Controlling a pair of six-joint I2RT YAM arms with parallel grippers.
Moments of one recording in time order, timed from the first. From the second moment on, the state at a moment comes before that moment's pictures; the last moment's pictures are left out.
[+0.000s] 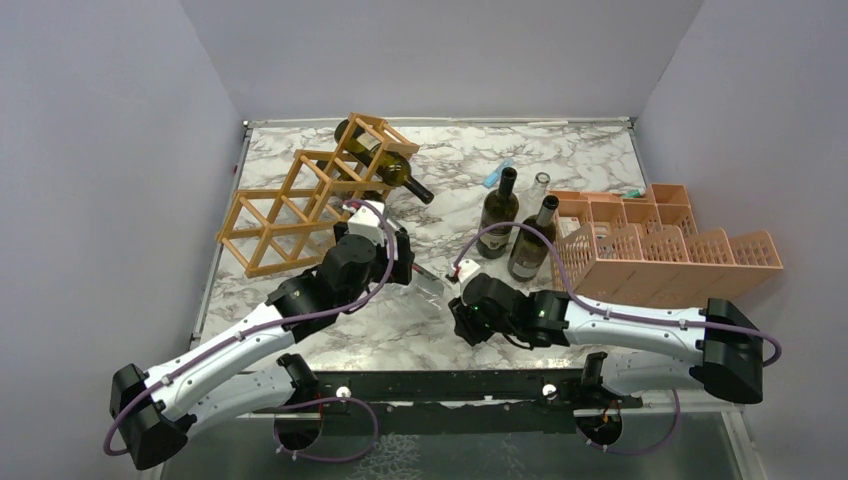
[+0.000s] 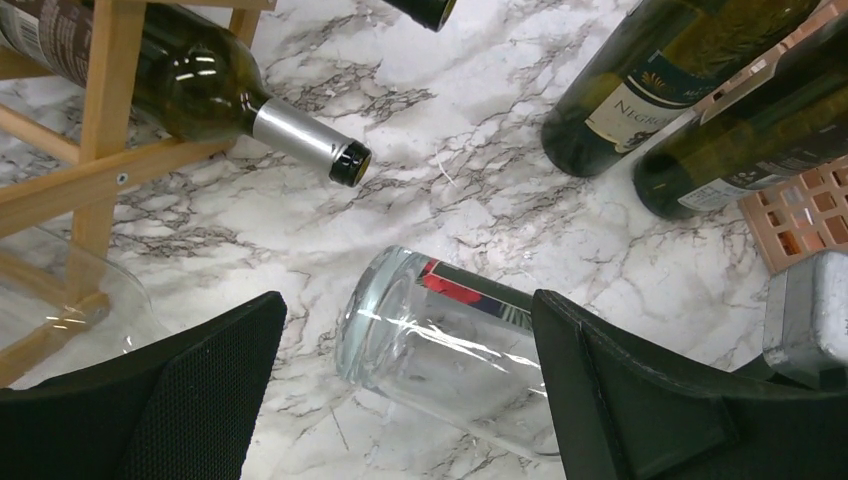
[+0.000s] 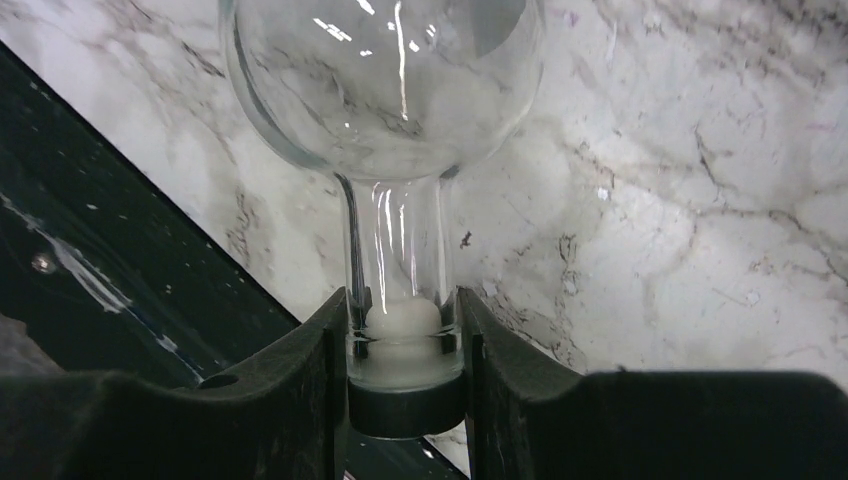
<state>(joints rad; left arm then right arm) -0.88 0.85 0.73 -0.30 -0.42 -0.39 1.17 1.18 0.71 -0.35 0.19 0.39</state>
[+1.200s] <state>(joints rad) -0.68 1.12 0.52 0.02 -0.01 -0.55 1.17 1.31 0.63 -0.30 0.12 0.45</state>
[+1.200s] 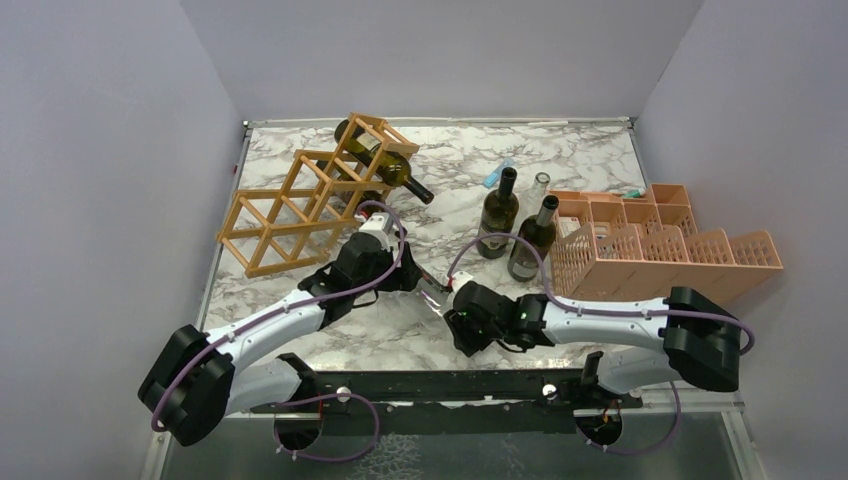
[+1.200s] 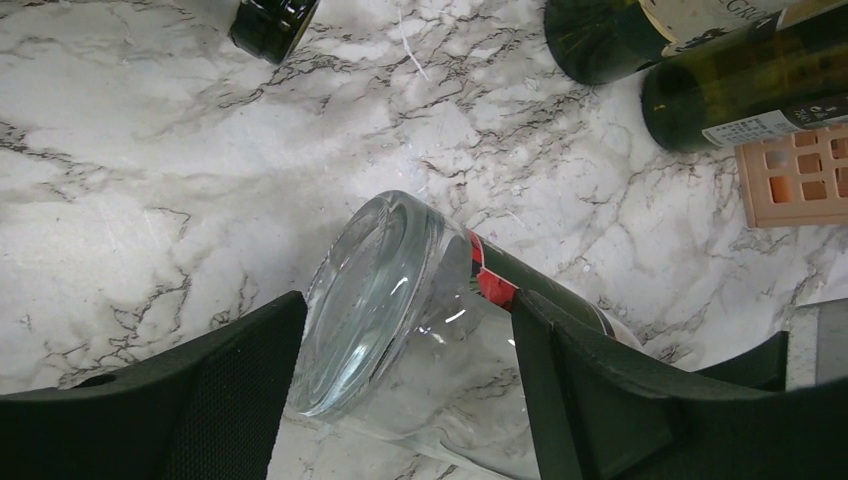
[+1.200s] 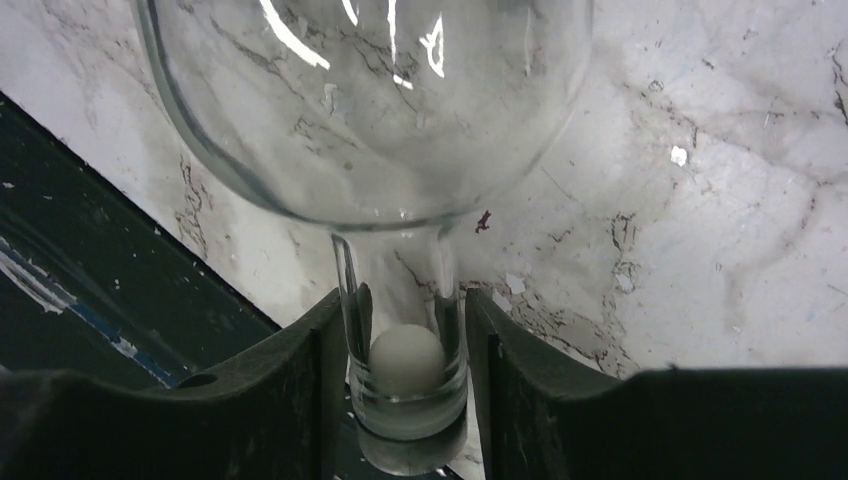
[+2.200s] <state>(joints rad) -0.66 1.07 0.43 0.15 0.01 -0.56 1.17 1.49 0.71 -0.21 0.17 0.37</state>
